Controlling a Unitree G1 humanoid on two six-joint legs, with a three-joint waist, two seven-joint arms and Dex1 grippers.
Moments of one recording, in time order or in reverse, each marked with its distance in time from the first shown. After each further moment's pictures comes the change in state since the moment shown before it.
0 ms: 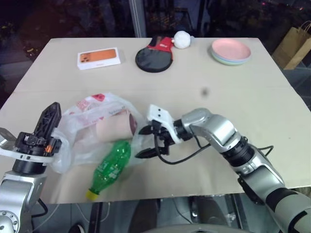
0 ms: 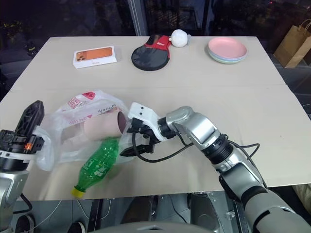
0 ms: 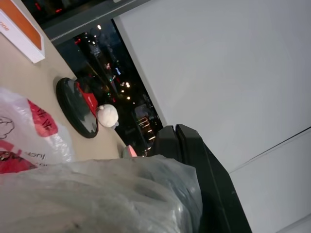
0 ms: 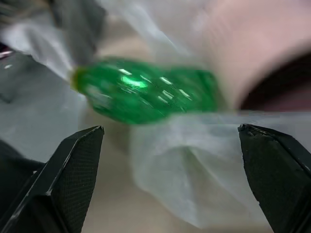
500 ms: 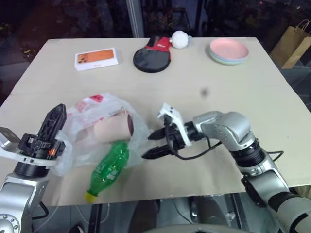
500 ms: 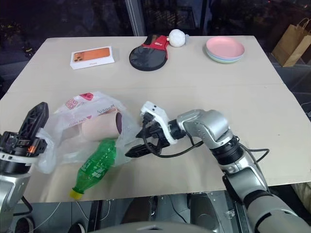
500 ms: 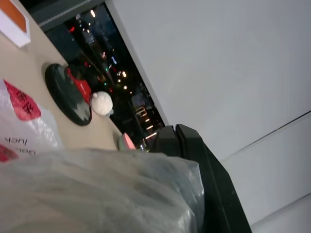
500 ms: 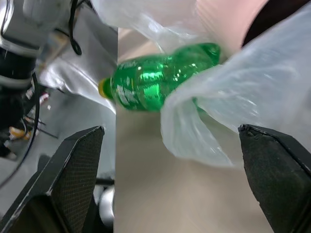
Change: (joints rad) left arm 0.032 -0.009 -0.015 -0.054 0.004 0.021 -0.008; right arm 0.051 0.047 -0.157 -0.084 0.197 0.329 -0.086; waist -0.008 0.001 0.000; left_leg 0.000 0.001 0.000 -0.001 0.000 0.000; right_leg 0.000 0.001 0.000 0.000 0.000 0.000
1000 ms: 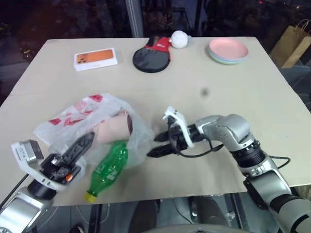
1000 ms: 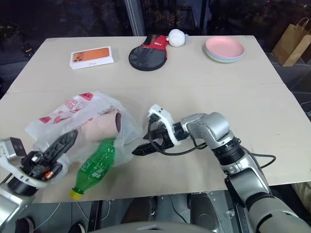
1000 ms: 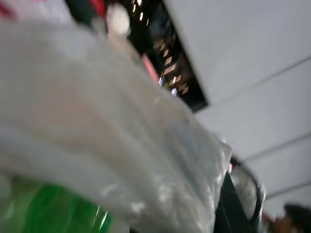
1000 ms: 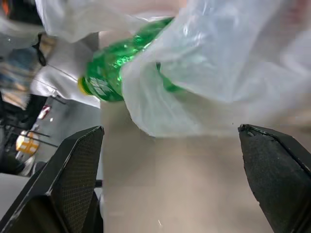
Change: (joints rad) left arm 0.245 0.108 -0.029 -0.027 0.210 0.180 -0.261; right arm 0.028 -0.097 -0.016 0.059 0.027 -0.040 0.017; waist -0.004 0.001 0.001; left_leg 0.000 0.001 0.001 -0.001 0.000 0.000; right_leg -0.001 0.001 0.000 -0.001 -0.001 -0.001
